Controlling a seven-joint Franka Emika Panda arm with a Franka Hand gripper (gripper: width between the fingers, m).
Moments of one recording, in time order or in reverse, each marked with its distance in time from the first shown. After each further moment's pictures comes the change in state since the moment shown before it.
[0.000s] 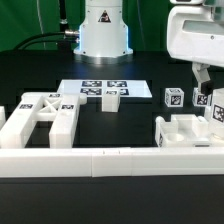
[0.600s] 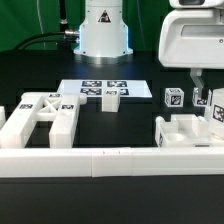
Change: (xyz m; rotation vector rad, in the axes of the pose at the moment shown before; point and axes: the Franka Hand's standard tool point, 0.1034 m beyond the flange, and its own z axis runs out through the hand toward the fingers) arm -0.008 -0.001 0.003 -0.005 -0.002 -0.567
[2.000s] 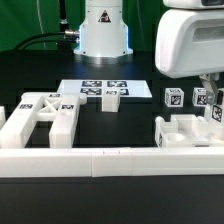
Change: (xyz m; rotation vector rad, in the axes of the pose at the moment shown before) arm 0.007 0.008 -0.002 -0.011 0.007 -0.599
